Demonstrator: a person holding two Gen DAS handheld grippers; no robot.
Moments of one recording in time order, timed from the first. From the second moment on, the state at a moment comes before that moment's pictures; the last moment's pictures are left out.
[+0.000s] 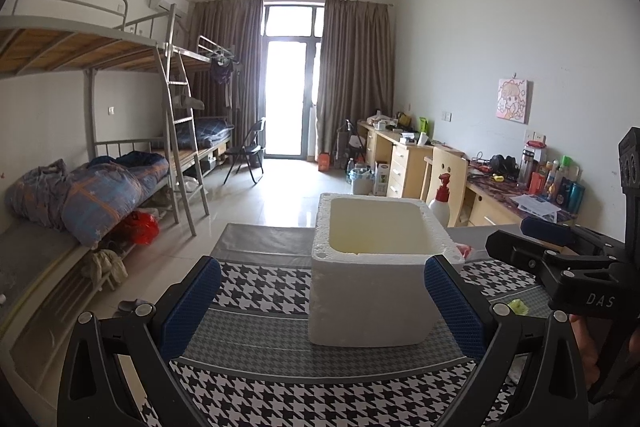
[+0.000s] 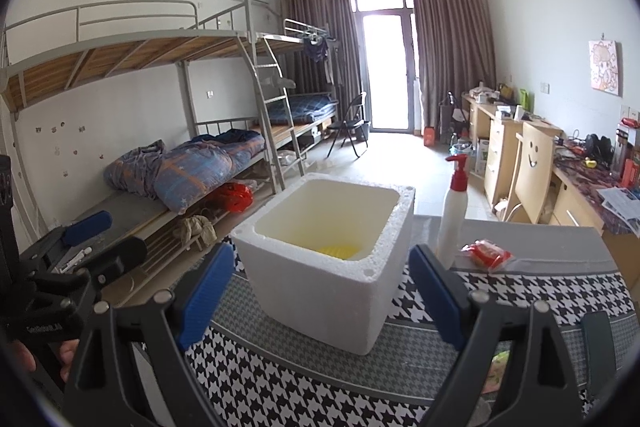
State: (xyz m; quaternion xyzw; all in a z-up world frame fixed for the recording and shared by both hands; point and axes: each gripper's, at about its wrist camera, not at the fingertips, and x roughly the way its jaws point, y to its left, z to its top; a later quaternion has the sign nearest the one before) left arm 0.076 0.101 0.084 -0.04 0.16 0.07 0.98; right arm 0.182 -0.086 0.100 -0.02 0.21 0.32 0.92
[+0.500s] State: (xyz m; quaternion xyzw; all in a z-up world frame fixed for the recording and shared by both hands) left arm 0.067 0.094 0.072 -0.04 0.15 0.07 0.99; right arm 0.171 -0.099 0.087 -0.02 0.20 0.31 0.93
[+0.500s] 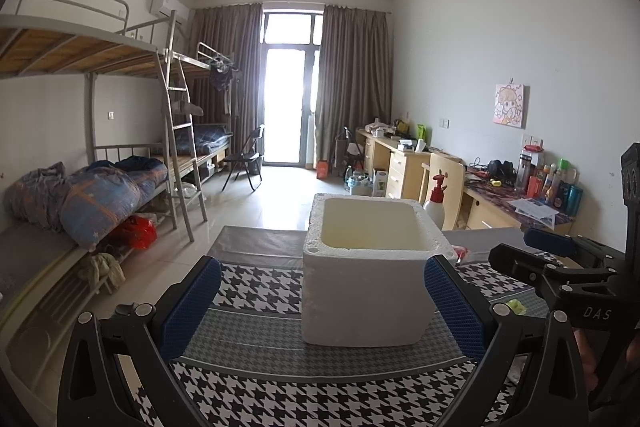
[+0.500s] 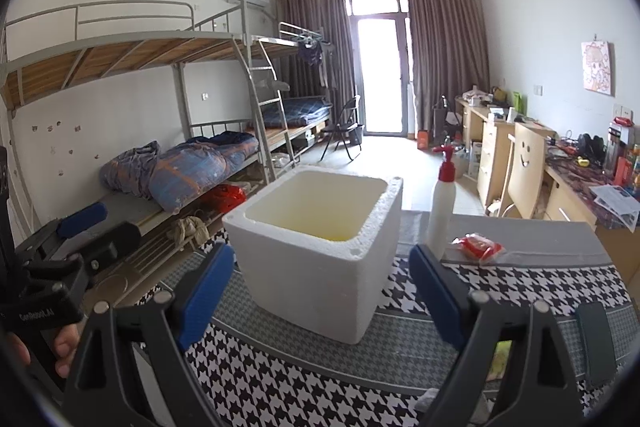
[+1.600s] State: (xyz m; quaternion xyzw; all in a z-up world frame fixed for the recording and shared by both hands) left arm 0.067 0.077 0.032 -0.05 0.16 0.04 0.99; right arm 0.158 -0.132 0.048 0.01 0.22 0.29 0.93
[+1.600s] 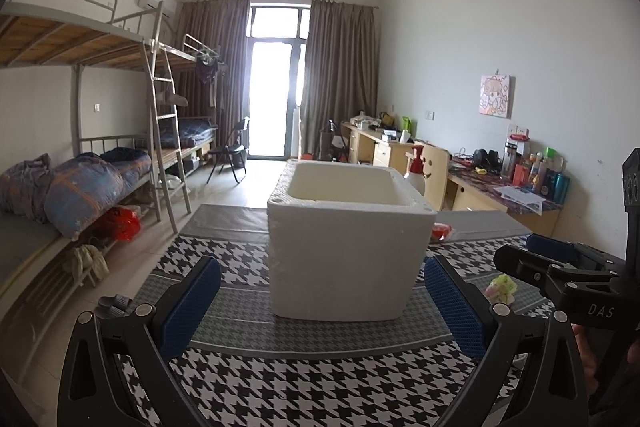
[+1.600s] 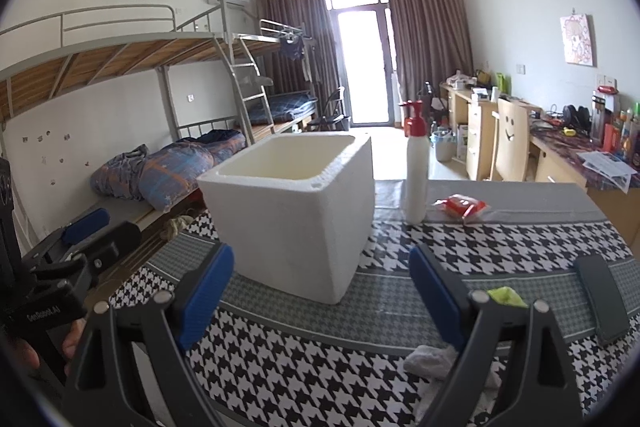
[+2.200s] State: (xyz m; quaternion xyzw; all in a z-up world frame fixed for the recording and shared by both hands) left arm 0.082 0.042 0.020 -0.03 0.19 -0.02 0.98; right arm 0.157 -0.167 0.037 0.03 0.23 0.24 0.94
